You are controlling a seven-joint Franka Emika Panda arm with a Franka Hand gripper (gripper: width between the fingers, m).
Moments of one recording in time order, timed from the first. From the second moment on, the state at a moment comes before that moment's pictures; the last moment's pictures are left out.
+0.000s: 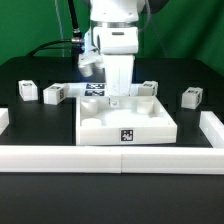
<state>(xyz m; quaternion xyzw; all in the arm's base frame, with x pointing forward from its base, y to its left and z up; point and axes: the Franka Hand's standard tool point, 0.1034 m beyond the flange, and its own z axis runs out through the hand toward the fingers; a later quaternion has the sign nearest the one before) 0.475 -0.003 0.011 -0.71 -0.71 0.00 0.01</state>
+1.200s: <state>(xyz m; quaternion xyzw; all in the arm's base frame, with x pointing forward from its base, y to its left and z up) 0.540 0.052 0.012 -0.73 -0.68 -0.01 0.01</state>
